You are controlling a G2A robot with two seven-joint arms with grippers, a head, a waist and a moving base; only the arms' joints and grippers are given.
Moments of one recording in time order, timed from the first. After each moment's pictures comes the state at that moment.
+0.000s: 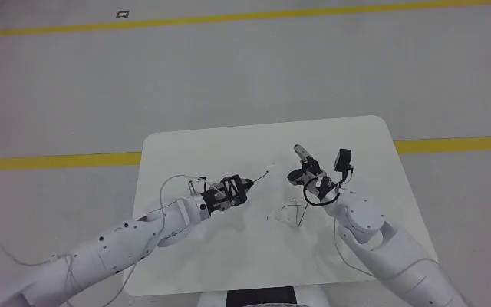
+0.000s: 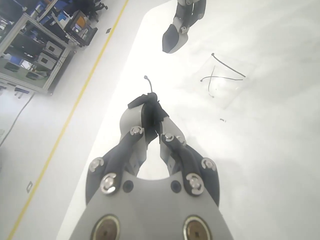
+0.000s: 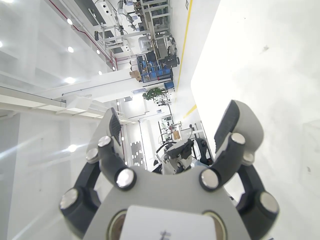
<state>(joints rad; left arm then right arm) 0.90 -0.72 -0.32 -1.75 1.31 -0.07 0.08 -1.46 -0.97 1.02 -1.78 0.59 0.07 0.00</state>
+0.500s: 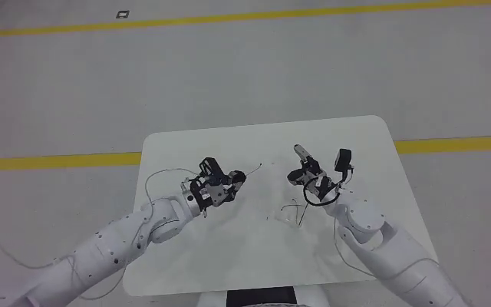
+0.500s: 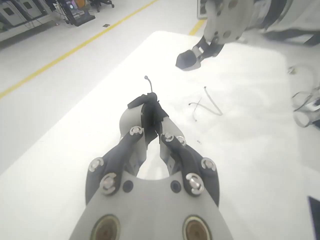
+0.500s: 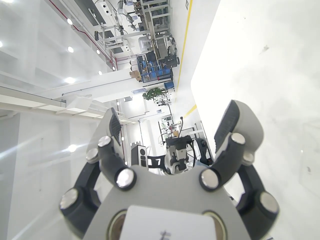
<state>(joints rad) 0.98 -0.75 -0.42 -1.59 0.84 -0.27 0.29 -1.46 -0.97 1.02 -1.78 0.59 0.07 0.00</state>
